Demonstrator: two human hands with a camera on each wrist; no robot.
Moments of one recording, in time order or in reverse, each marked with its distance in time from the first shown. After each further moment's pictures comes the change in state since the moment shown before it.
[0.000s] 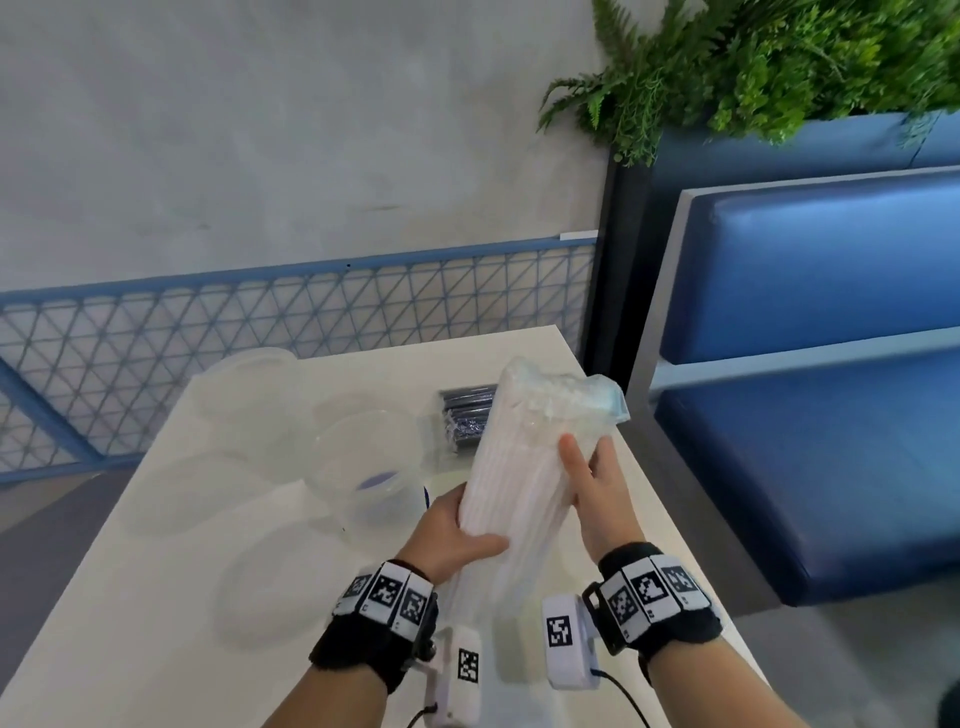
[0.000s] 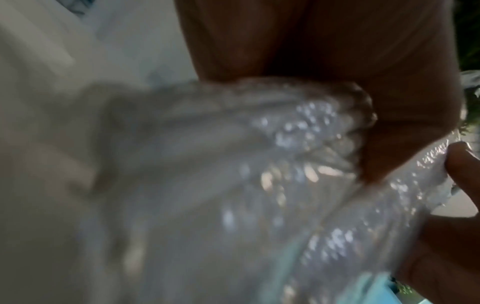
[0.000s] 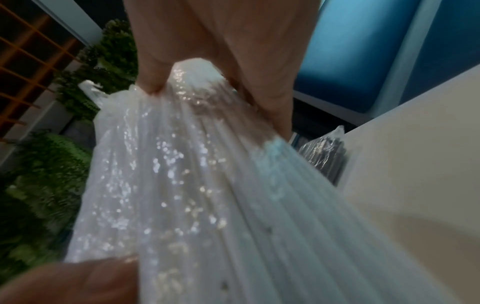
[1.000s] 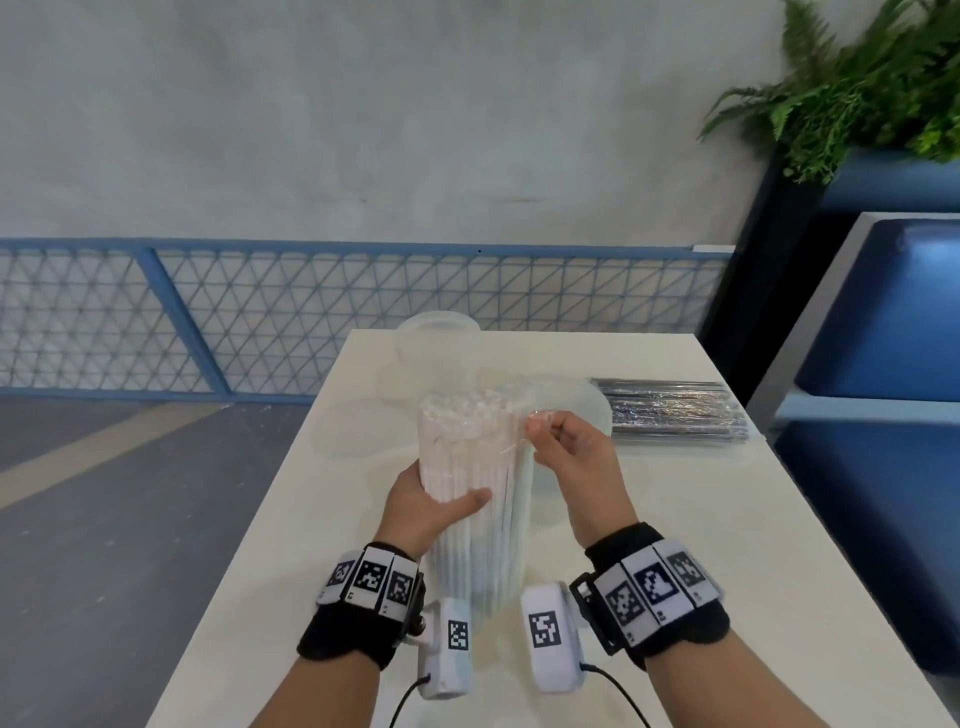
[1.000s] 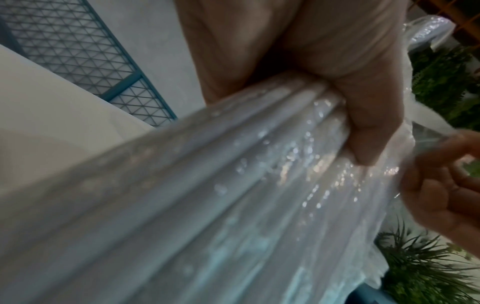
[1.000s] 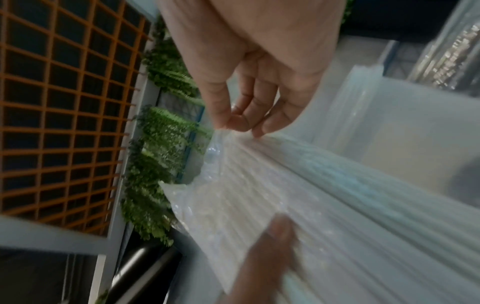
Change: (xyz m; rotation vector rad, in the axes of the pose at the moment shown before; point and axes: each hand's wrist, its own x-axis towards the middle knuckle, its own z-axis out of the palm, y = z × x) left_hand -0.106 -0.063 -0.172 -0.210 0.480 0.006; right_hand -0.089 -0.019 0.199 0.019 -0.351 -0.085
